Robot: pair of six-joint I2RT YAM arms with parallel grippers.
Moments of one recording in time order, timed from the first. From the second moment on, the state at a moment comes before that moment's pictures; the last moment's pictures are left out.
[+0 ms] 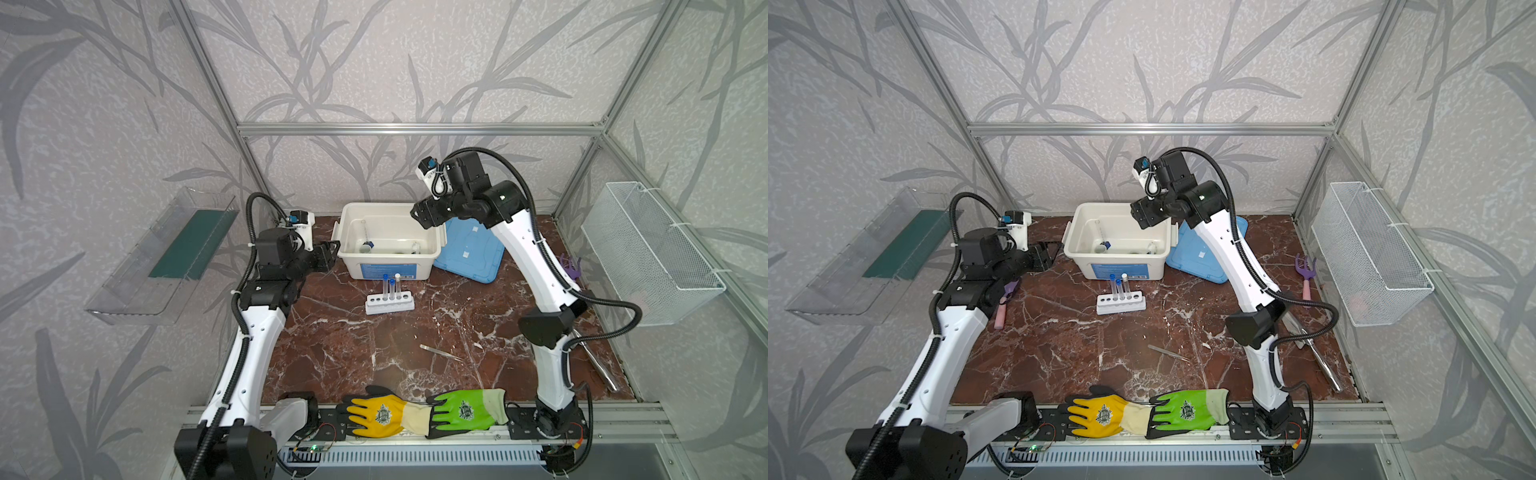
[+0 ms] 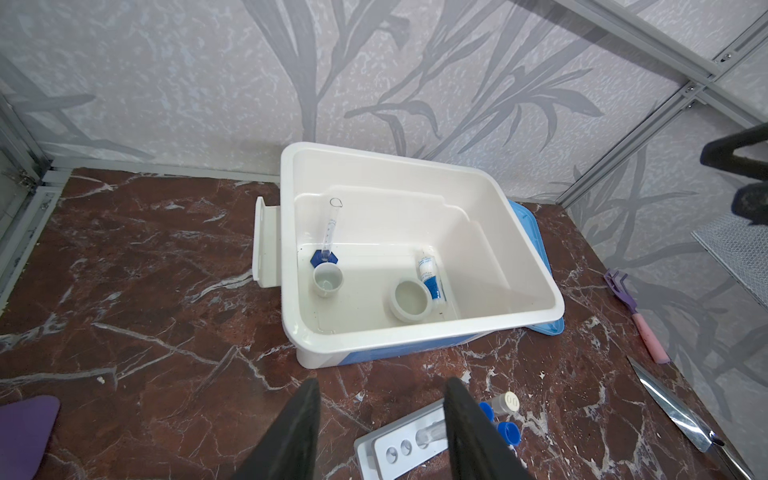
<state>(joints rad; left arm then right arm) 0.04 1.08 1.05 -0.40 0.41 -0.18 0.60 1.99 2.45 -1.16 -0.10 -0.05</state>
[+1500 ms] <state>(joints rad) -0.56 1.18 1.07 -0.54 0.41 -0.02 0.57 1.23 0.54 -0.52 -0.47 0.45</state>
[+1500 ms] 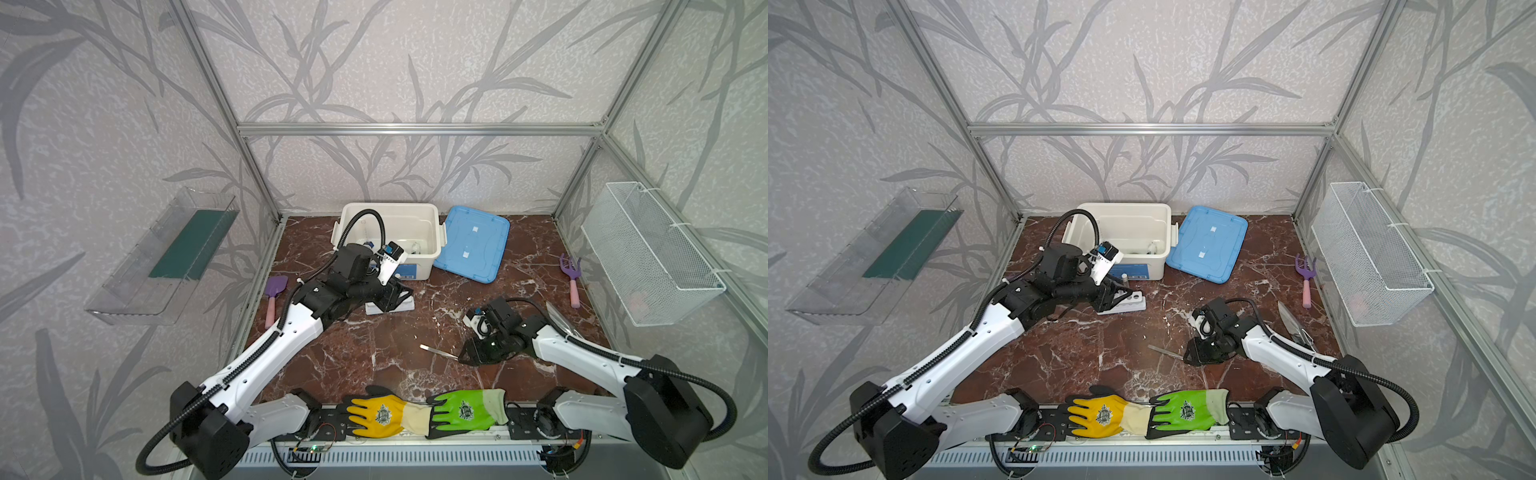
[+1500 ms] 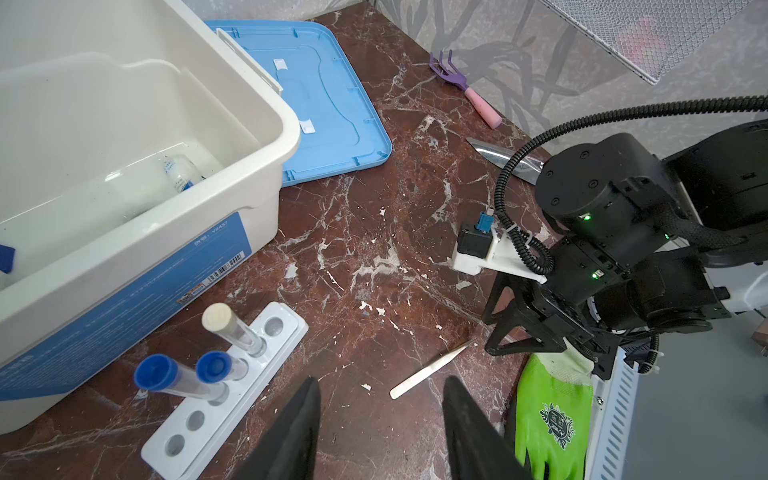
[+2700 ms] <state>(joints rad) -0.57 1.22 1.07 -0.54 0.43 -0.02 0.57 1.28 0.39 -0.17 -0.58 0.56</state>
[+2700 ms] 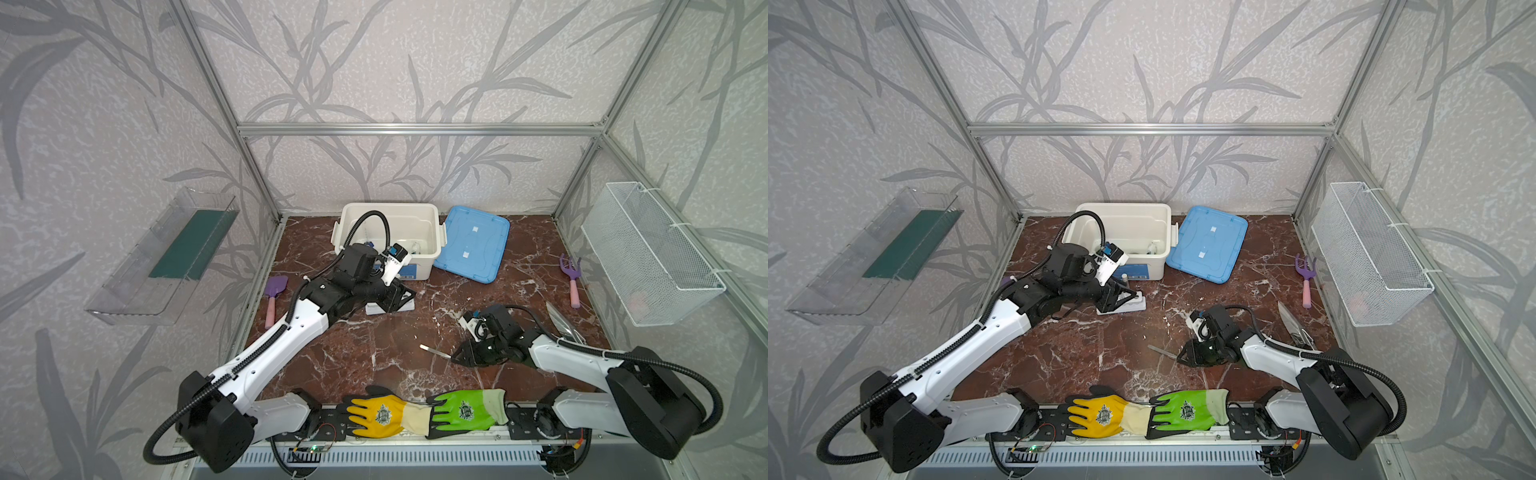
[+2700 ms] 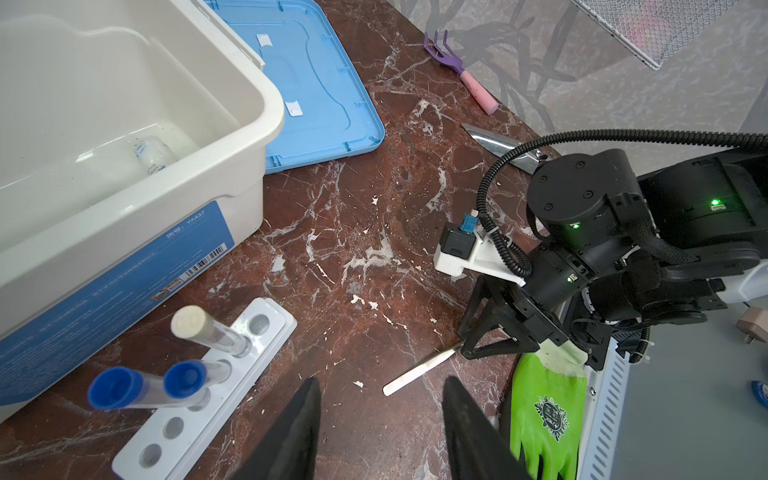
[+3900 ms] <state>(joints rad) -0.57 1.24 1.07 -0.53 0.43 -0.02 0.59 1.25 0.41 -0.23 -0.54 0.60</state>
